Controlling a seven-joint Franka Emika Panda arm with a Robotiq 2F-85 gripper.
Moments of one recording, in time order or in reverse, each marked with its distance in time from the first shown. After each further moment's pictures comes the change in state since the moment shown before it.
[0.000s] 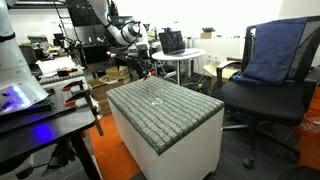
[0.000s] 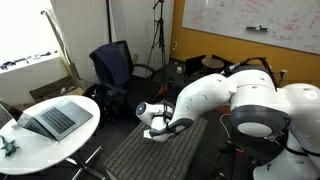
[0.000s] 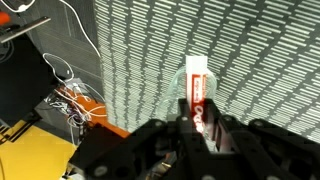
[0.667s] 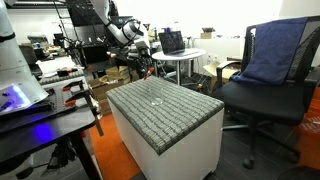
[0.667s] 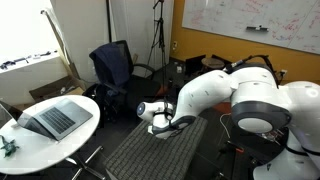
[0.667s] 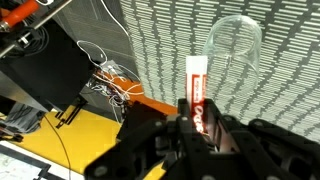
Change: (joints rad) arm -0.025 -0.017 0.003 0.002 -0.139 -0.160 0.228
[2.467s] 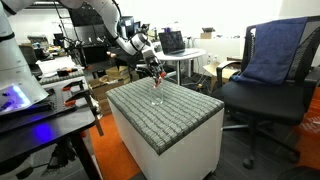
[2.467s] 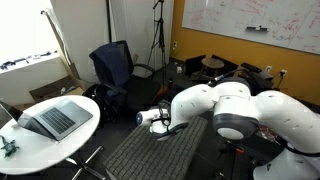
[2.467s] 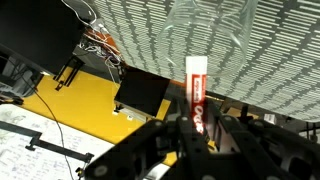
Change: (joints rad) arm -0.074 0.233 0.025 0.231 -0.209 -0.076 0.106
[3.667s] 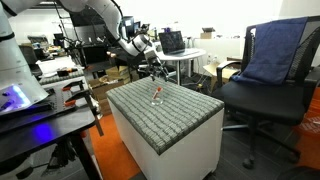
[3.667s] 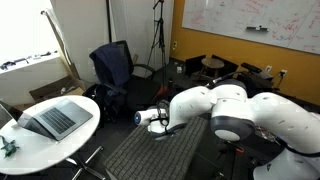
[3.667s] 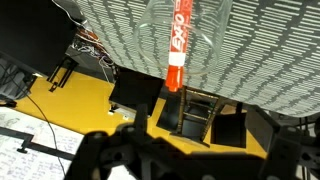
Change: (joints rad) arm -0.010 0.044 -0.003 0.076 -0.002 -0.002 -0.001
